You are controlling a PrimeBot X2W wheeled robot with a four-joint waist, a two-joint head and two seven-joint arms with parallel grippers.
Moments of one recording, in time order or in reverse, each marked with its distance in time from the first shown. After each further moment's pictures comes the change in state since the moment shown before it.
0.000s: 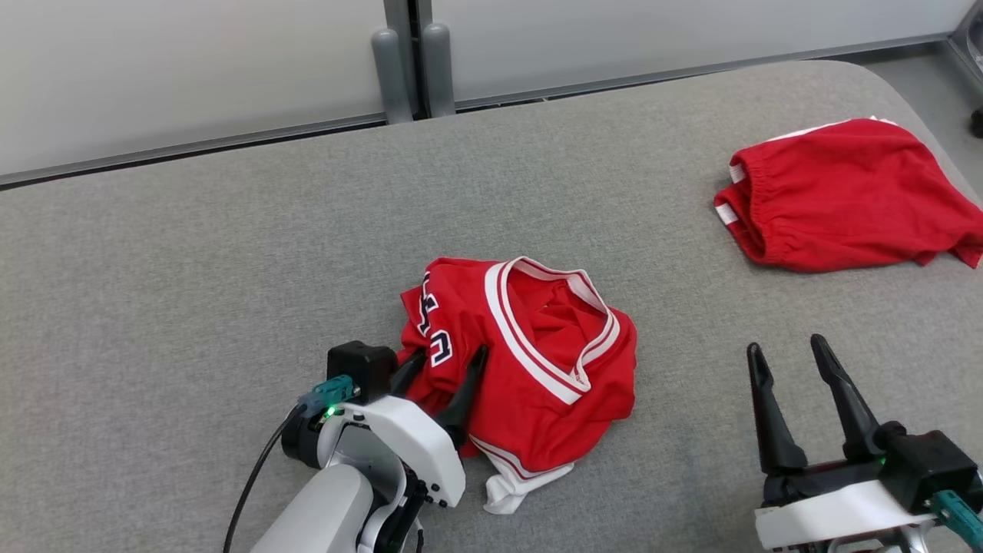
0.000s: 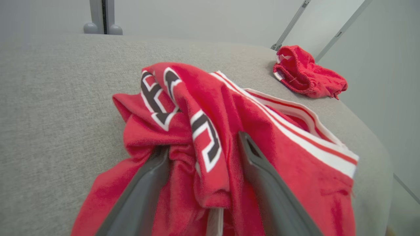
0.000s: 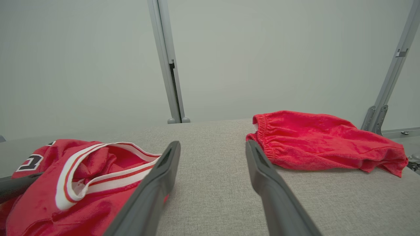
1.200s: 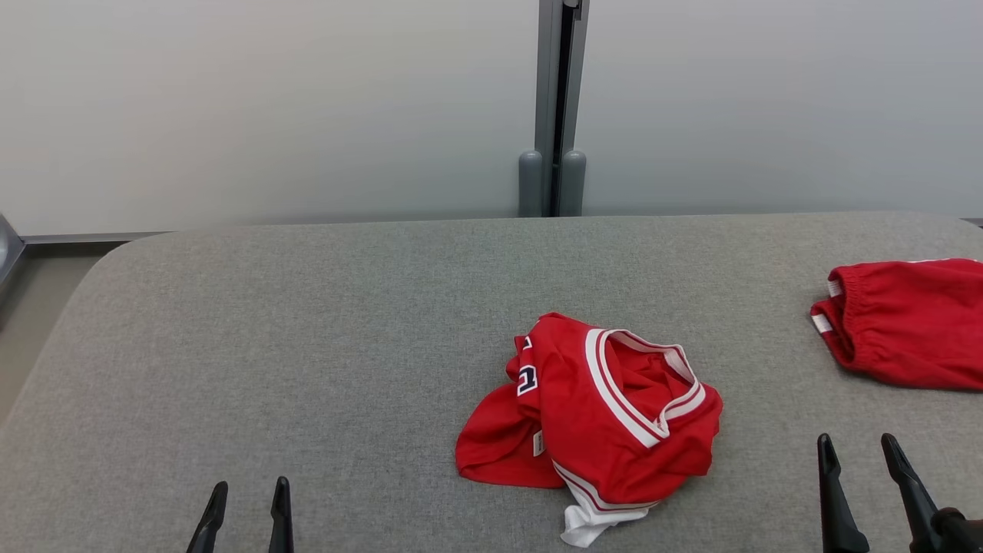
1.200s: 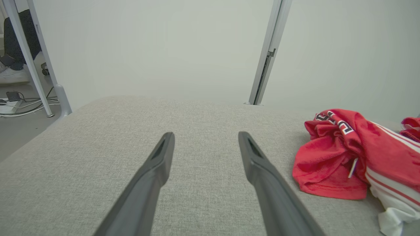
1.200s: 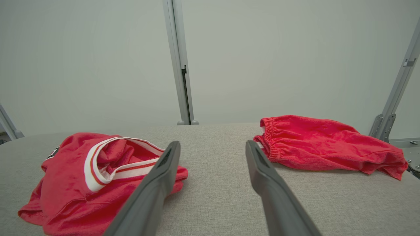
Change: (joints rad) left arm 0.623 -0.016 0.542 -0.394 0.388 -0.008 -0.245; right arm 0.184 0.002 -0.160 0.030 -0.018 0.000 0.000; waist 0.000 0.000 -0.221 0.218
